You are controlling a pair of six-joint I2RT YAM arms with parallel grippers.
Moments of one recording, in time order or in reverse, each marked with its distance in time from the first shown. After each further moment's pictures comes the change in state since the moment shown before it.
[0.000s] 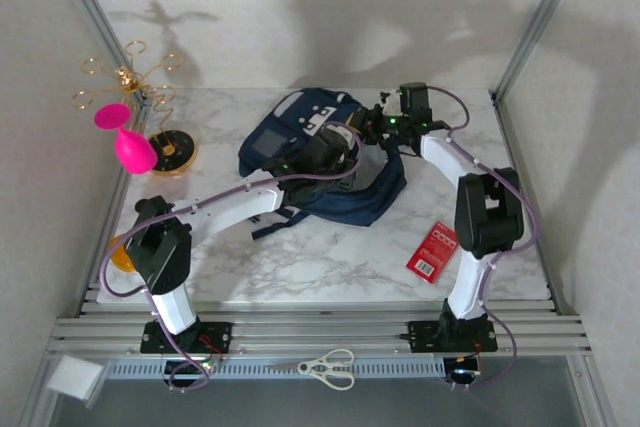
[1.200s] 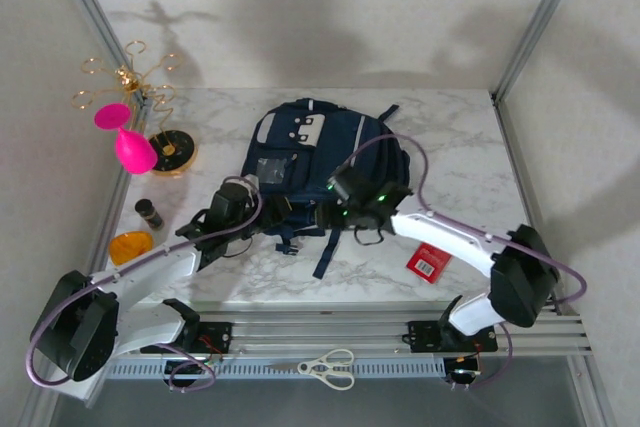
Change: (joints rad) left arm 0.325 -0.608 -0.916 0.342 0.247 -0.413; right arm 0.655 -0.437 -0.398 -0.455 0.860 -0.173
